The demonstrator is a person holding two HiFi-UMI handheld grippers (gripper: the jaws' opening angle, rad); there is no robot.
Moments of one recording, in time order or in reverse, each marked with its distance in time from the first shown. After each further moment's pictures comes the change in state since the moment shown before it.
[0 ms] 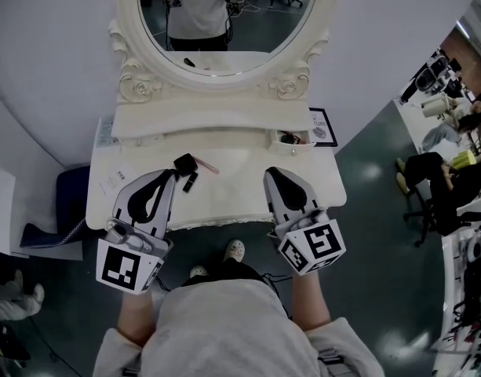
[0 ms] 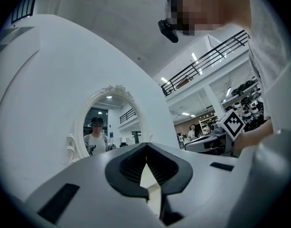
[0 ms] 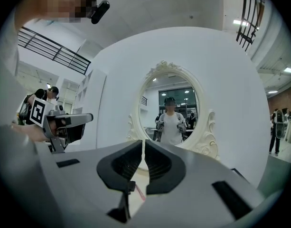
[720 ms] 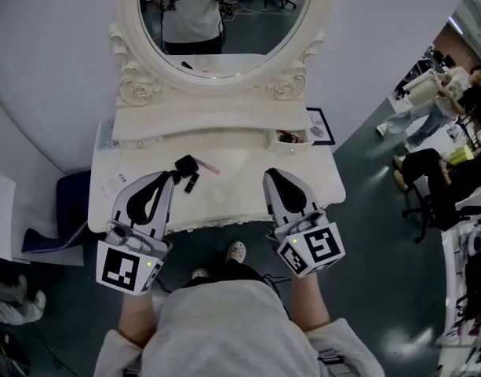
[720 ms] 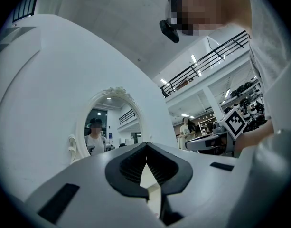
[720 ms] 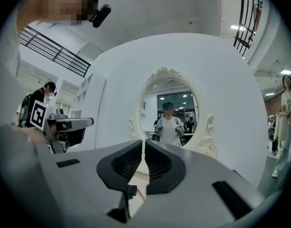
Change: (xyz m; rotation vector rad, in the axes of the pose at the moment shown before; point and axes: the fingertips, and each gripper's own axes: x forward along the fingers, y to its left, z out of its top) left arm -0.013 0.004 0.001 -0.002 -0.013 -0.010; right arm -0.009 0.016 0.009 -0.003 -0.053 -0.025
